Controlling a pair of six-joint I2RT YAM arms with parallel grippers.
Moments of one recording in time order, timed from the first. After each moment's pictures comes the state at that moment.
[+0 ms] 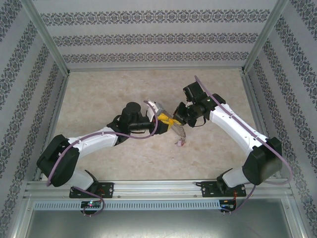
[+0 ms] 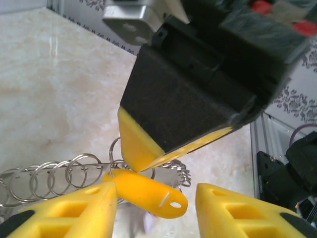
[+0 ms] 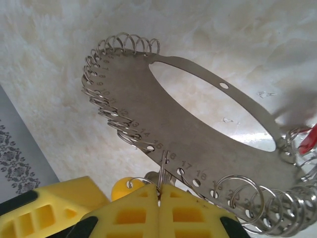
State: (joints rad) left arm -0.67 1.47 0.80 0.37 0.56 -0.22; right arm 0.49 1.45 1.27 -0.90 -0.36 1.08
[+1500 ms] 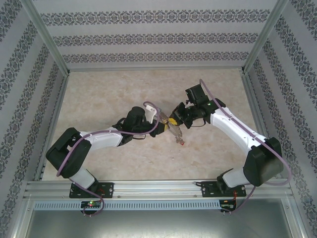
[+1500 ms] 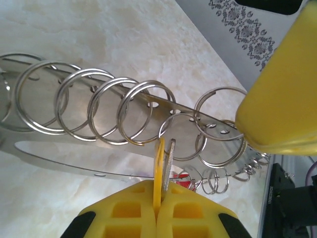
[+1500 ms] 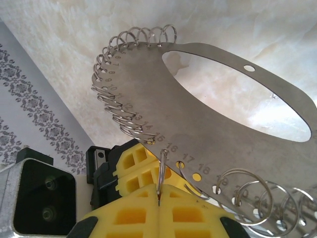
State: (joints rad) left arm -0.66 1.59 0.76 0.34 0.47 -0.44; right arm 0.46 1.43 1.15 -0.70 -0.55 1.28
